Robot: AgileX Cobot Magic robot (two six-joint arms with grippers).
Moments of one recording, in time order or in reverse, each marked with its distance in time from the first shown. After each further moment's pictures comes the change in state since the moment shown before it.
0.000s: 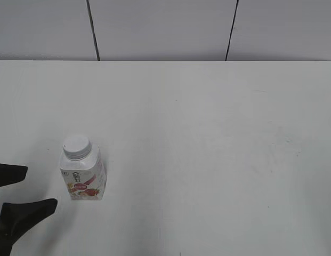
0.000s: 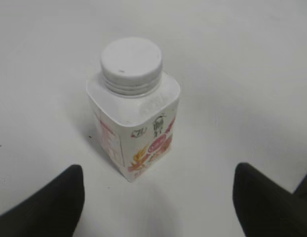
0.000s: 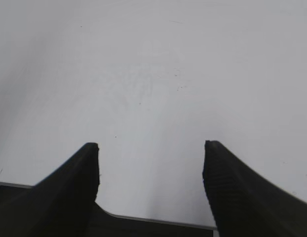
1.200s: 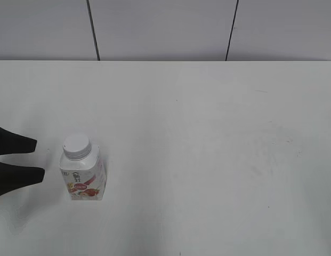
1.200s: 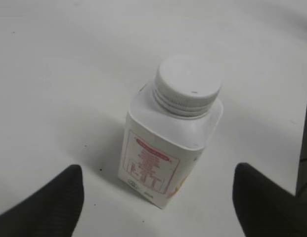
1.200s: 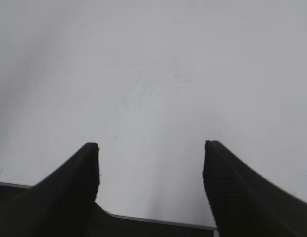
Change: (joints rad) left arm 0.450 0.557 -0.366 0.528 -0.529 0.054; right arm 0.000 0.000 0.000 0.001 0.000 0.000
